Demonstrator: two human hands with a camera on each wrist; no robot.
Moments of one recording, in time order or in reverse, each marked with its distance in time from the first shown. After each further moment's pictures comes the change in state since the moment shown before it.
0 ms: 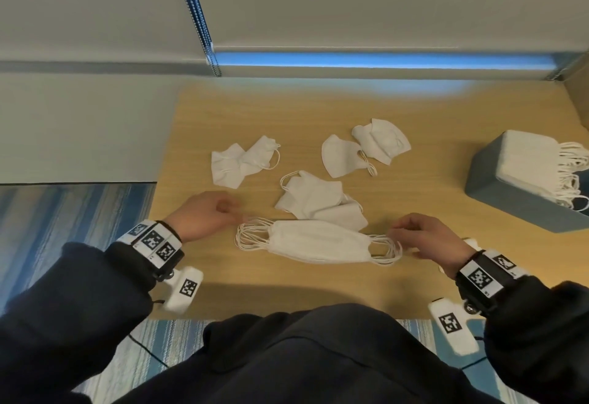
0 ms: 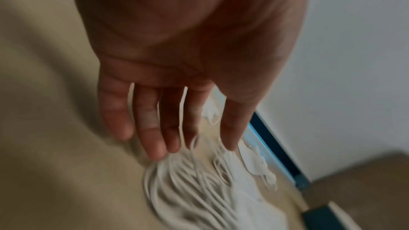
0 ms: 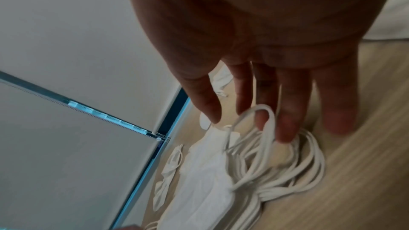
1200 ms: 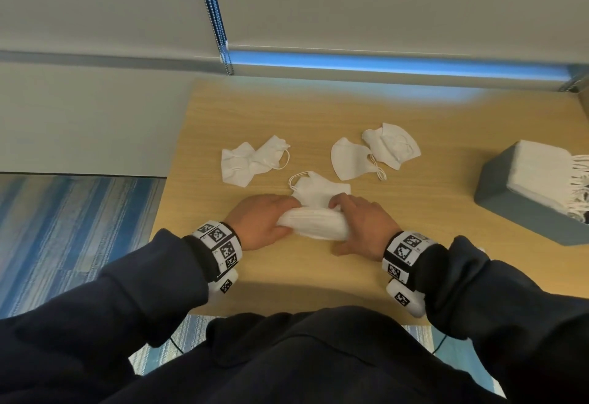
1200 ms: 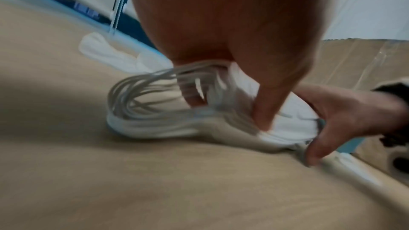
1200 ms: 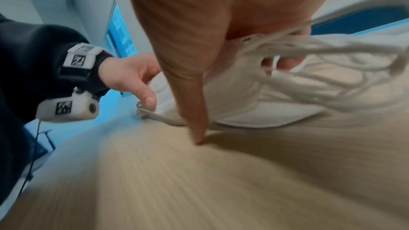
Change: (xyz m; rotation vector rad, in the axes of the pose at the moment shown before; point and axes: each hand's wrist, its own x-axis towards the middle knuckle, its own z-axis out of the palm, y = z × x) left_hand 0.034 0.021 0.061 0.423 0.128 0.597; right_hand 0.049 -0.043 0.084 -0.948 -0.076 -0.619
